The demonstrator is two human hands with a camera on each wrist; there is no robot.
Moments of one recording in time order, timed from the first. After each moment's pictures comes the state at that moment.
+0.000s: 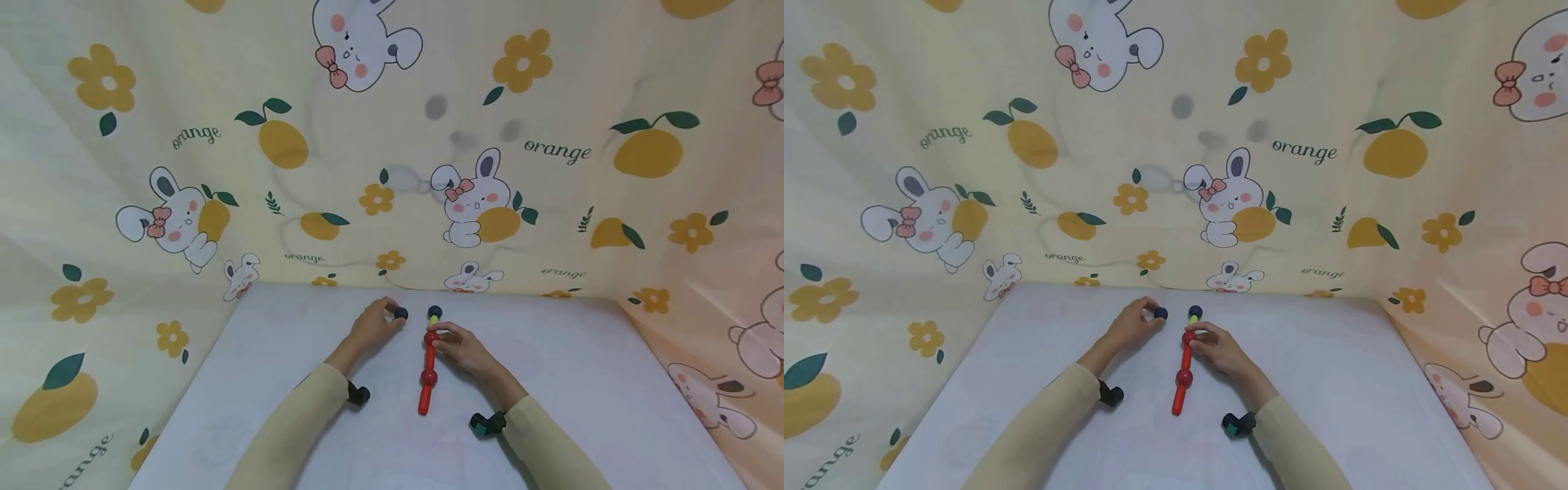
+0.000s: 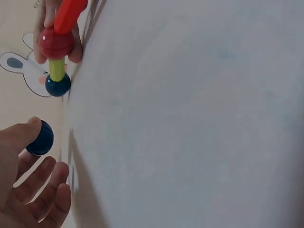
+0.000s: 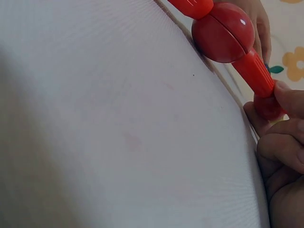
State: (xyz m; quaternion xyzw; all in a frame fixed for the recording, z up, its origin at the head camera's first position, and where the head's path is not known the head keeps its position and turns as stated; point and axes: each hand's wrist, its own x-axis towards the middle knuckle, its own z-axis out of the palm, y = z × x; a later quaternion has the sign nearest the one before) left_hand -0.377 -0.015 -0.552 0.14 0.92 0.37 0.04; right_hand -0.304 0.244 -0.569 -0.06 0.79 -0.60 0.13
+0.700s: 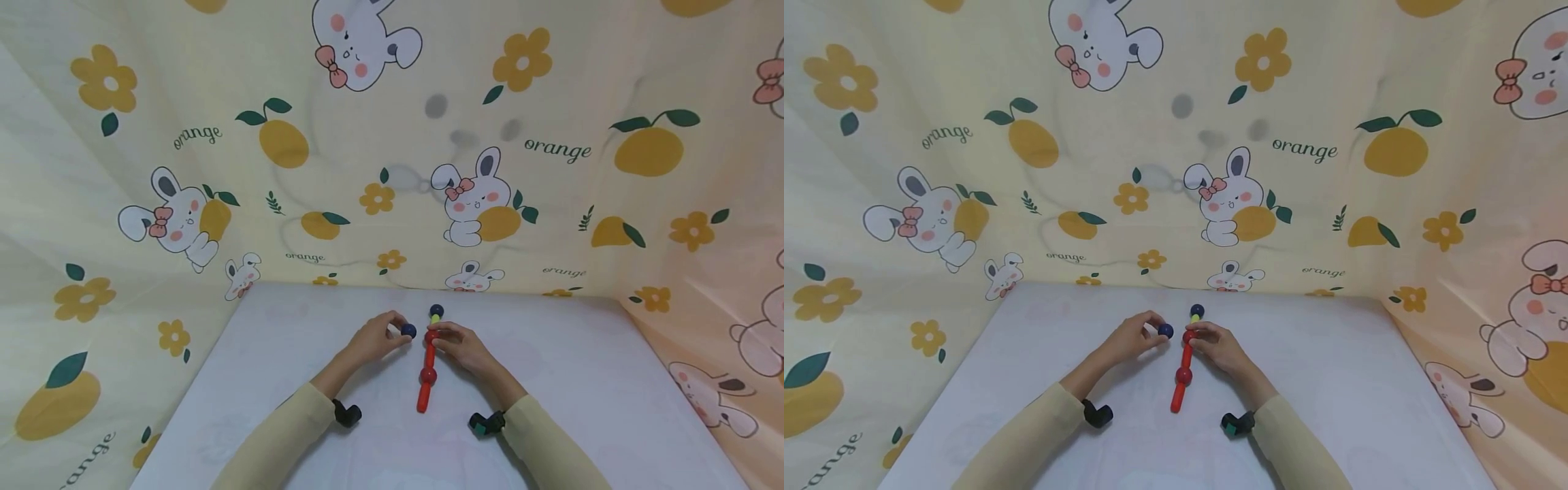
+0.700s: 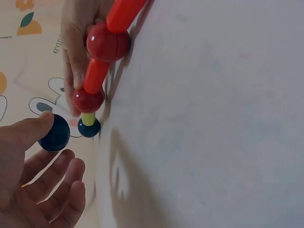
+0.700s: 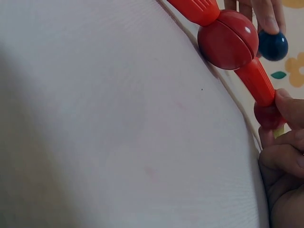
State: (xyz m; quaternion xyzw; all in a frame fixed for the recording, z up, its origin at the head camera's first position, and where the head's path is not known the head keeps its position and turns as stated) left_hand -0.330 -0.022 -0.528 0.20 0.90 0.37 0.09; right_hand -0.303 0.241 -0.570 -0.05 0.80 -0.59 0.10
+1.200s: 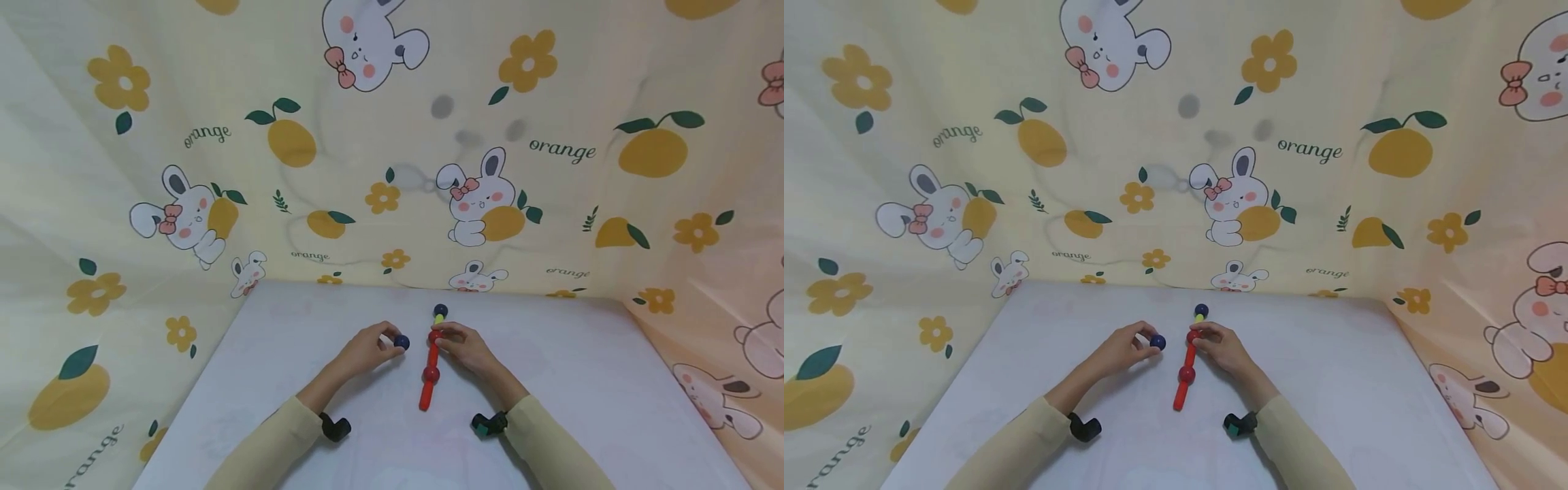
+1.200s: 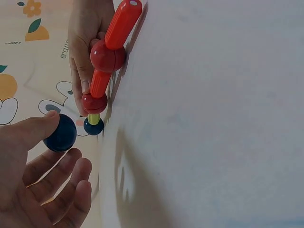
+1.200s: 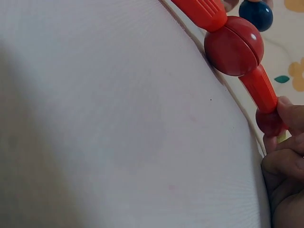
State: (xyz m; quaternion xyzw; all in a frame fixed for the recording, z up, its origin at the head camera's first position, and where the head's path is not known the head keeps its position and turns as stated) left_hand -0.301 -0.051 -0.527 0.21 0.90 0.37 0.10; right_hand -0.304 0.235 -0.573 -0.01 0.82 -0.57 0.08
